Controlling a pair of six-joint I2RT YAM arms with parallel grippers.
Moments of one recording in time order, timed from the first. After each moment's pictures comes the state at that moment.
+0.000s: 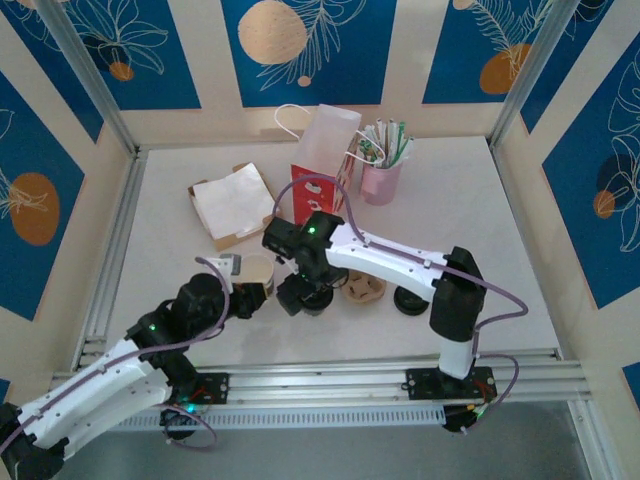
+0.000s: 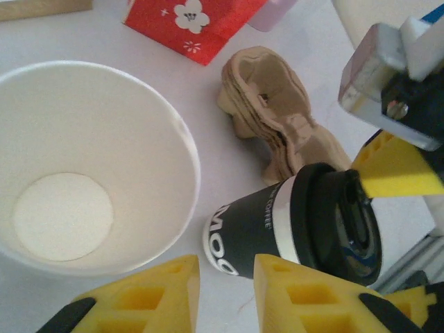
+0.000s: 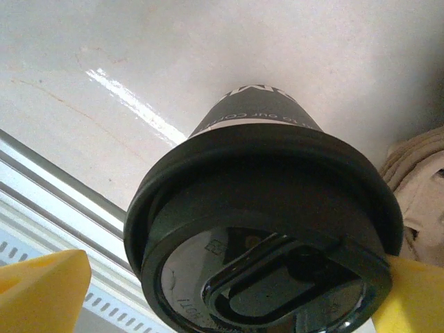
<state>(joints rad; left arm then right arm) -0.79 0.57 0.44 -0.37 -0.01 -0.77 1.06 1.82 1.65 -1.32 -0.04 0.35</state>
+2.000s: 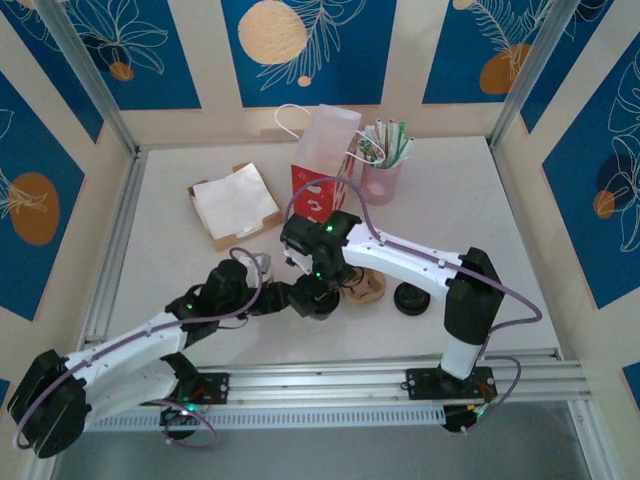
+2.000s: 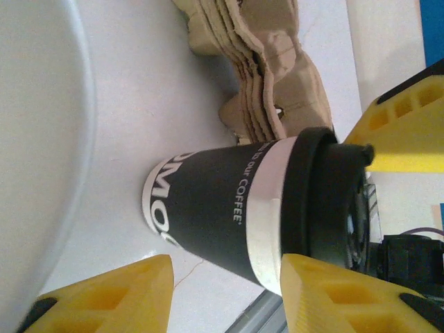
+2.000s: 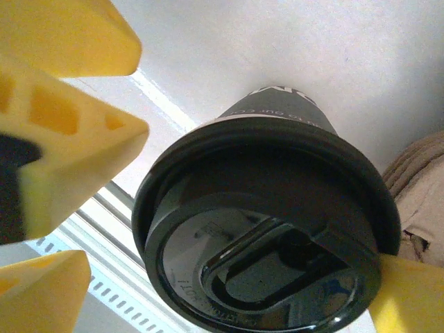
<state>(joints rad) -0.73 0.91 0.40 -0.05 0.33 -0.91 0.99 1.76 1.53 -1.26 -0.13 0.24</state>
